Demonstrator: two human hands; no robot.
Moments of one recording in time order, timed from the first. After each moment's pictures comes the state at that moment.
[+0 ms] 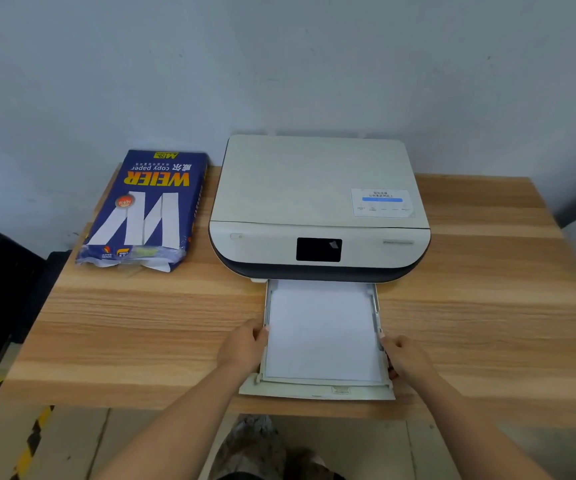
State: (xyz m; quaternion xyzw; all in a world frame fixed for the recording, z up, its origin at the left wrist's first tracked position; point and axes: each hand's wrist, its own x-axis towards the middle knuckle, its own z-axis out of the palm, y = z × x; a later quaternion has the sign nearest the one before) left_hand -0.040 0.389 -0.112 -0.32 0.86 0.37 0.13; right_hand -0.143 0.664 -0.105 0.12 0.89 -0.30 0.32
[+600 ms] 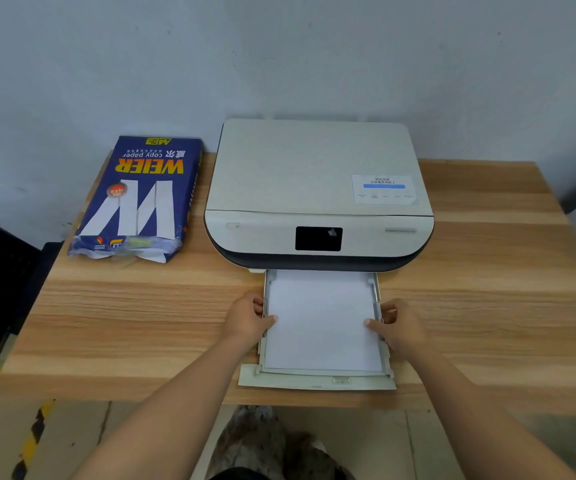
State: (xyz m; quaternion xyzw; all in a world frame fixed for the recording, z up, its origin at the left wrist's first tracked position) left_hand -0.068 0.380 -0.106 -0.35 0.82 0.45 0.12; right_hand -0.163 0.648 -0.101 0.08 0.89 -0.36 0.26
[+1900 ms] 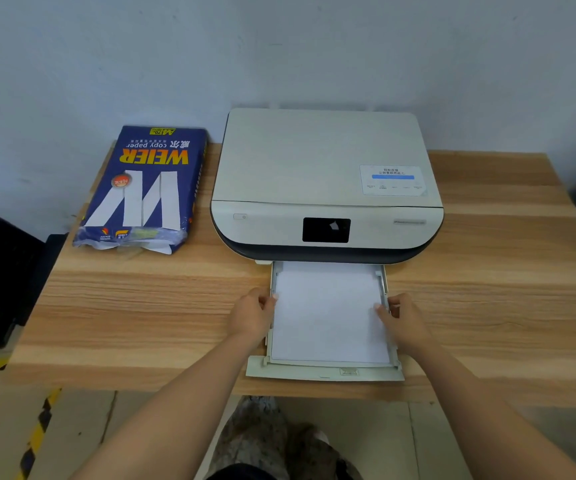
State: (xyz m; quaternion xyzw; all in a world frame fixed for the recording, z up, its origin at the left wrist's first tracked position) left_hand -0.060 0.385 -0.110 -0.35 0.85 0.39 0.08; right_hand -0.157 0.643 -0.109 0.07 0.90 -0.36 0.25
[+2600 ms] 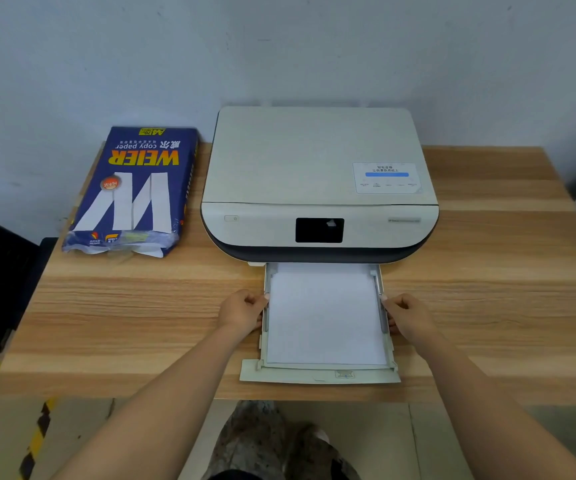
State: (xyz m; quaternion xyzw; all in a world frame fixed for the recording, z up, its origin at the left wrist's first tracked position) left_hand -0.072 0.372 -0.117 -0.42 0.72 0.54 0.10; right_hand -0.174 0.655 -0.114 0.16 0.85 -0.43 0.27
